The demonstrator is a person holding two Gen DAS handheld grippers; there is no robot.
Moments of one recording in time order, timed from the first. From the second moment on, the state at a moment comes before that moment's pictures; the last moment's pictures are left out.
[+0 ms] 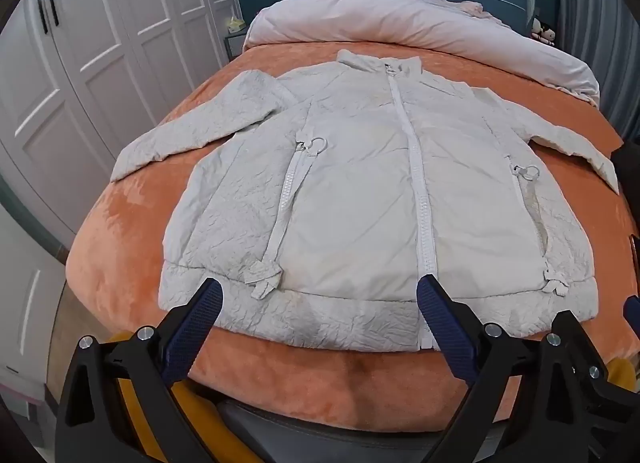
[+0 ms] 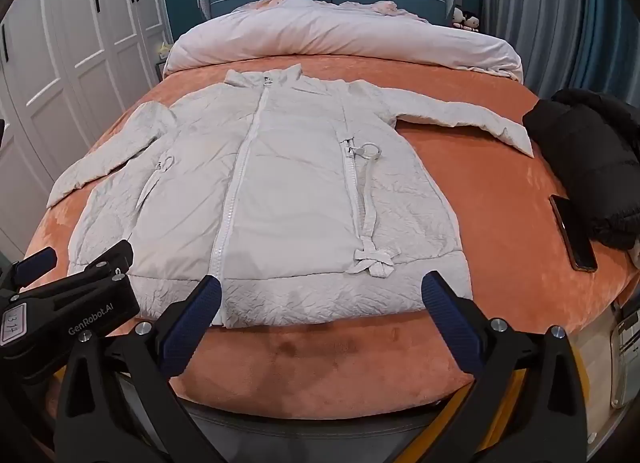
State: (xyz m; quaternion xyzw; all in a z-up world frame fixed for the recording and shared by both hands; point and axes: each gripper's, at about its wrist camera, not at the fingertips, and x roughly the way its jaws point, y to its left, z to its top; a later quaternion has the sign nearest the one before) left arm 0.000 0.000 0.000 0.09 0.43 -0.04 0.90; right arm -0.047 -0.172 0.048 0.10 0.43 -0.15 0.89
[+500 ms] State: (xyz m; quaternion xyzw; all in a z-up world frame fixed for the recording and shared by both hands) left arm 0.002 -0.002 0.001 0.08 0.44 -0.04 0.89; right arm -0.048 -0.172 0.050 0.10 0.42 -0.15 0.89
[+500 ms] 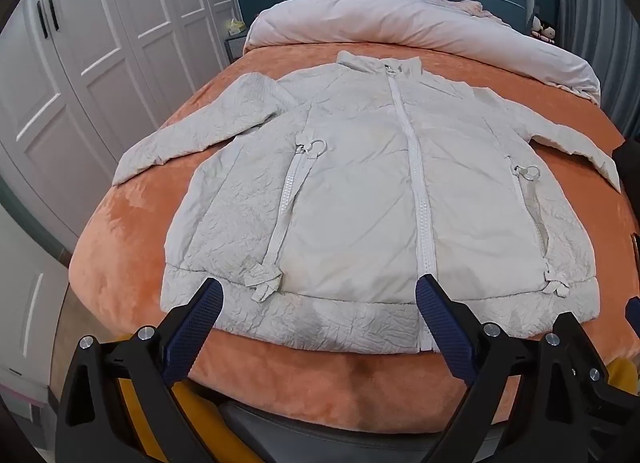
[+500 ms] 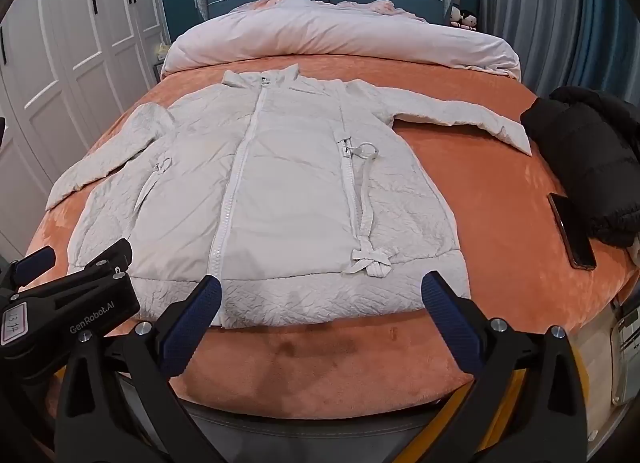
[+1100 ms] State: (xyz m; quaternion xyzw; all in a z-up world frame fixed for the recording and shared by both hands) left arm 0.001 -0.006 0.002 0.09 0.44 -0.04 0.89; right arm -0.052 -0.180 0.052 0.10 0.42 -0.15 0.89
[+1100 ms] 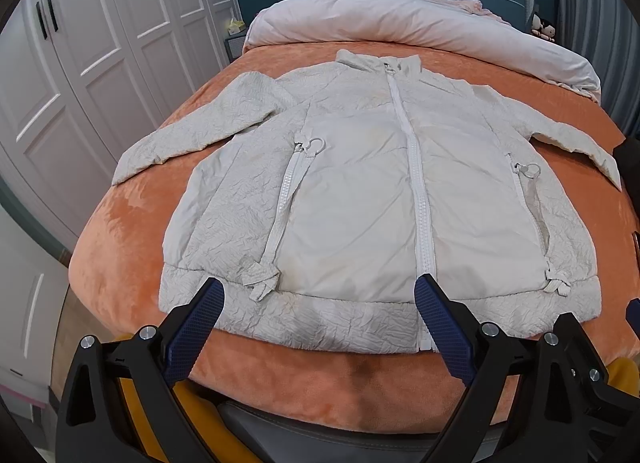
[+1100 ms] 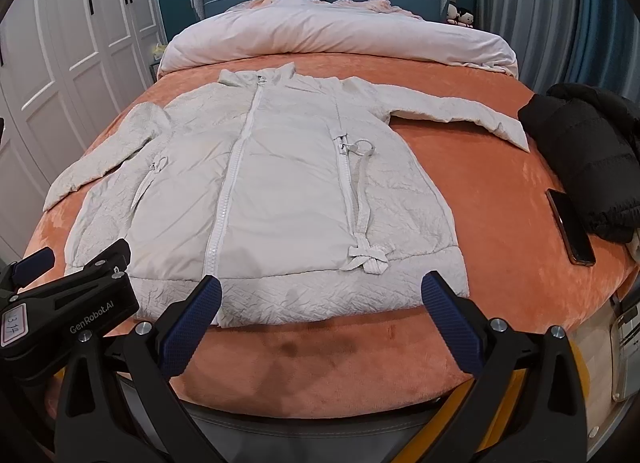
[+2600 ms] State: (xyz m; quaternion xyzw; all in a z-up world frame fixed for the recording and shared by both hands) left arm -0.001 -0.008 0.001 0.09 0.43 -0.04 0.90; right arm -0.050 -0.178 0.042 0.11 0.43 -0.15 0.88
